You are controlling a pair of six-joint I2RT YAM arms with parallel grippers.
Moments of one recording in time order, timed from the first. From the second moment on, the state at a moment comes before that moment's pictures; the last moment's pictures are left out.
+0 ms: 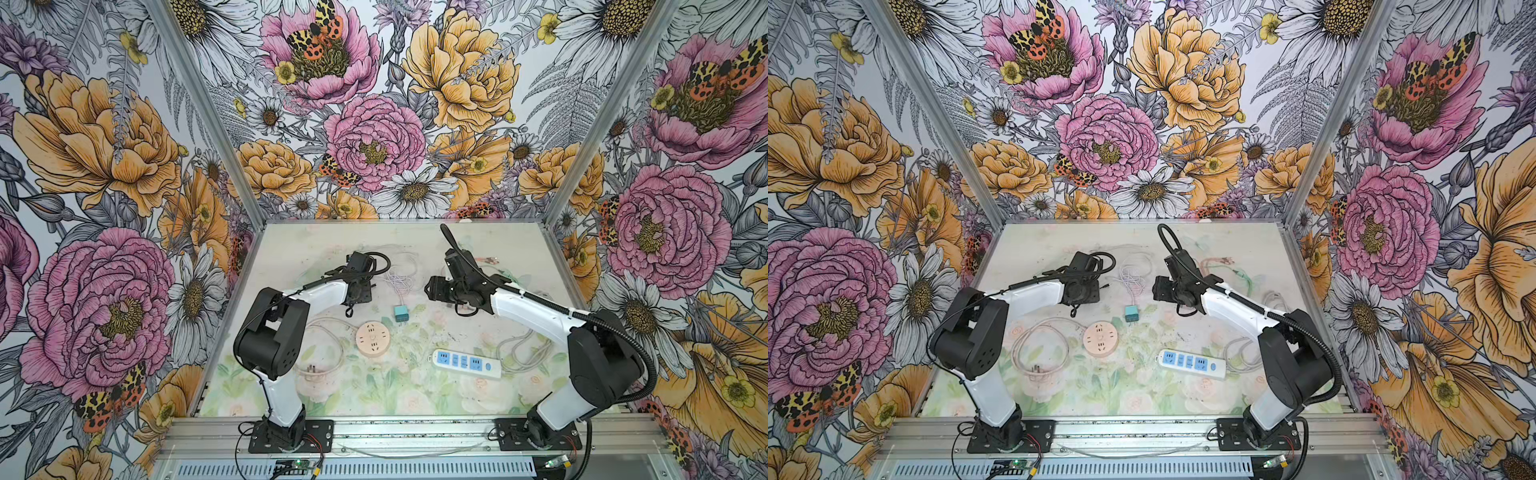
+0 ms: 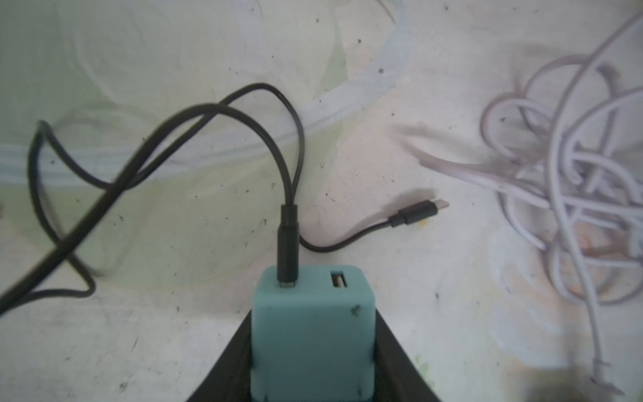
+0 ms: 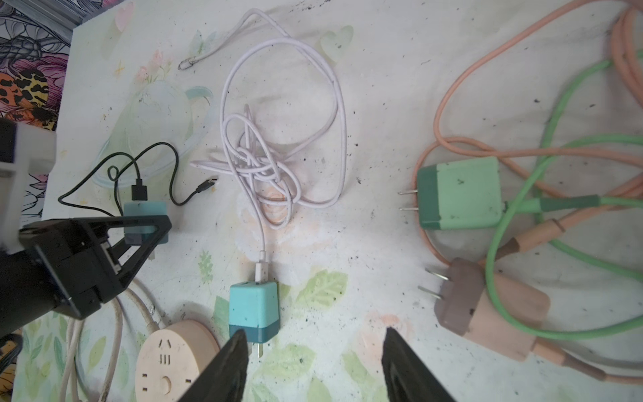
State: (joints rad) left arm -0.44 1.73 1.08 -0.44 -0.20 -0.44; right arm 0.53 1.60 1.07 -0.36 -0.11 0.58
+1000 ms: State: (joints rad) left arm -0.54 1.24 0.74 -0.24 0.07 0.02; right arm 0.52 1.67 1.19 -0.30 -0.71 0.41
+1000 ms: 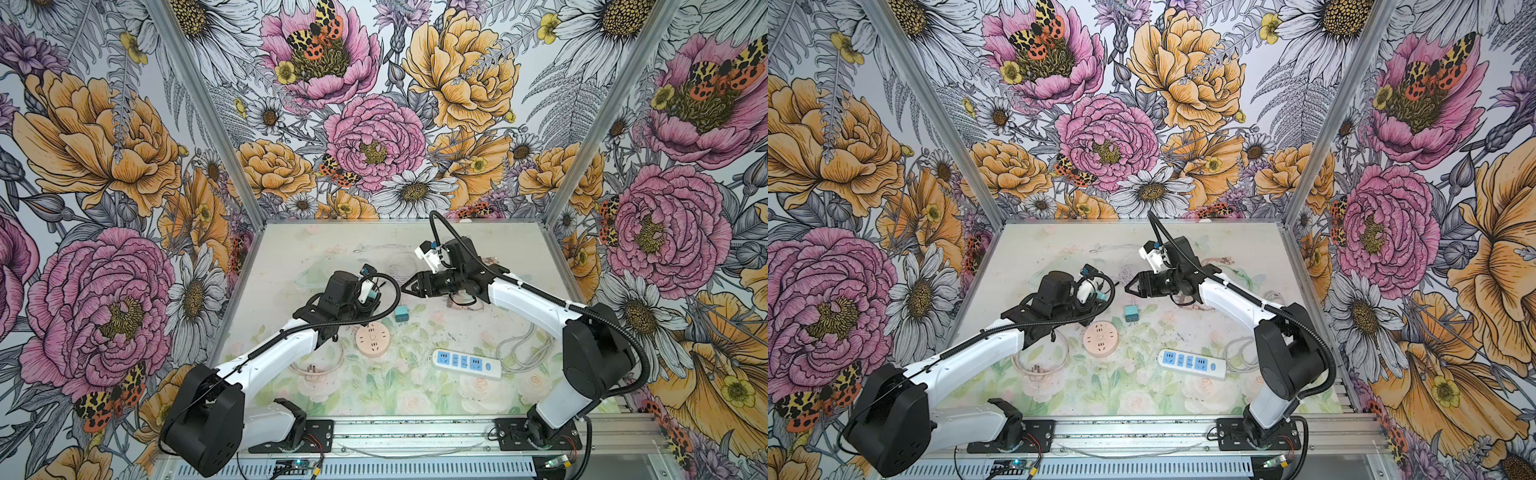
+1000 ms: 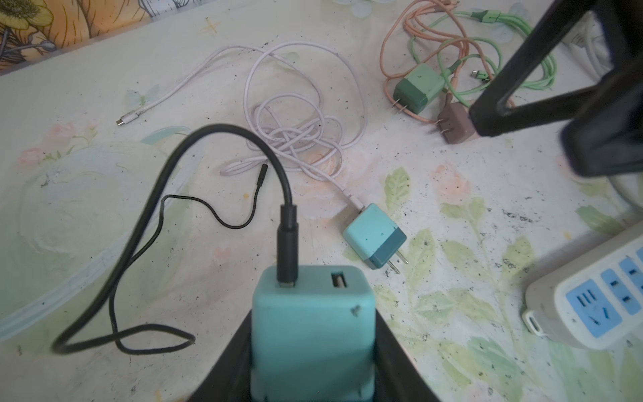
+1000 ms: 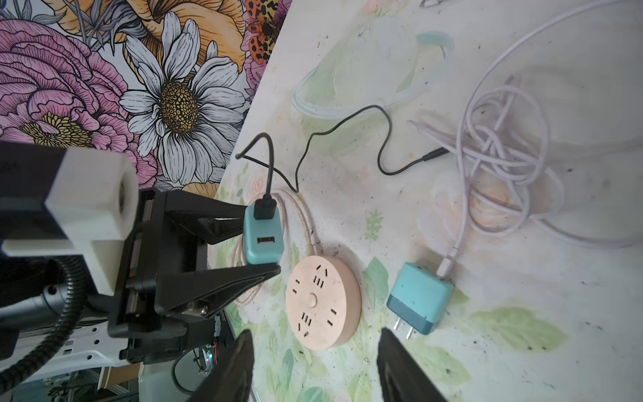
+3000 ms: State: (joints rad) left arm -0.68 1.30 0.80 -0.27 0.08 0.23; right arm 0.58 1.83 1.24 -0.29 -0.93 0.40
